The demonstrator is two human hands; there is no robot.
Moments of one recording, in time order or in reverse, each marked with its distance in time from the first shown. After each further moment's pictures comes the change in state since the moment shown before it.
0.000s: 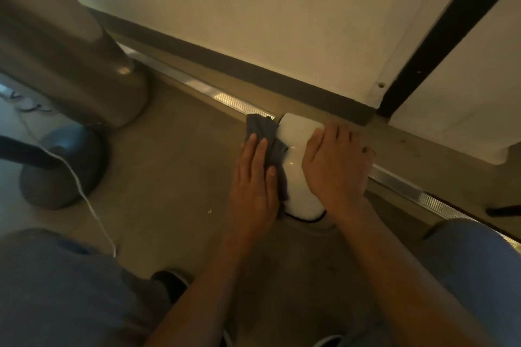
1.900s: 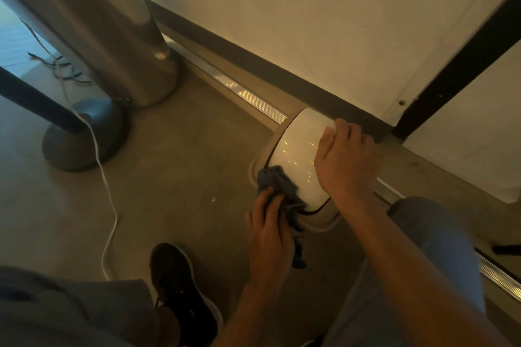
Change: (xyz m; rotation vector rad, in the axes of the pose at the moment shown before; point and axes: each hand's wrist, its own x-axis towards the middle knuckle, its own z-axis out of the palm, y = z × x) left_hand -0.107 0.018 0.032 -0.034 0.201 -0.197; right_hand 0.000 0.007 0.006 0.098 0.021 -0.126
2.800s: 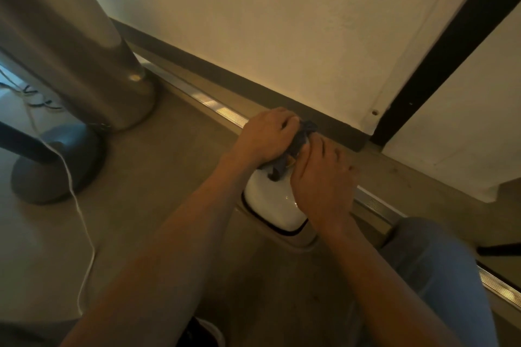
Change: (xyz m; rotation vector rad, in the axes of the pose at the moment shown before) left_hand 0.239 0.068 0.022 0.176 -0.532 0.288; right_hand -0.003 0.001 -0.002 -0.008 0.033 -0.007
